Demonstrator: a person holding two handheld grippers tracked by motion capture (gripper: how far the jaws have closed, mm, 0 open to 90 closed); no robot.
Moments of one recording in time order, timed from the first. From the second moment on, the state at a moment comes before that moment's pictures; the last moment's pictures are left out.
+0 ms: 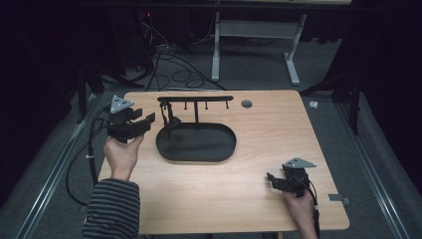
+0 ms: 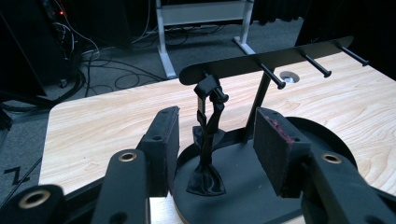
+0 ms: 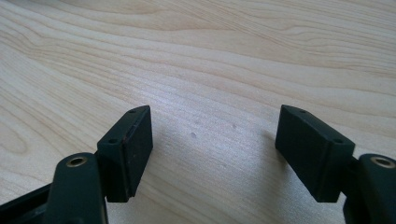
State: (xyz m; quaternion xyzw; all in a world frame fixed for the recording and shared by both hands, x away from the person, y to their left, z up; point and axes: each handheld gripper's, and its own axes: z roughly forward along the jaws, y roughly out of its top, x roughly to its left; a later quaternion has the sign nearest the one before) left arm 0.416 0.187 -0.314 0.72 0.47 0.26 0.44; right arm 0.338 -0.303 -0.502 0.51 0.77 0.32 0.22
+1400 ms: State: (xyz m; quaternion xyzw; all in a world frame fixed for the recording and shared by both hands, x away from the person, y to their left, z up) left arm 0.373 0.204 -0.333 0.71 0.47 0.26 0.45; right arm 0.338 -0.303 -0.502 0.51 0.77 0.32 0.22
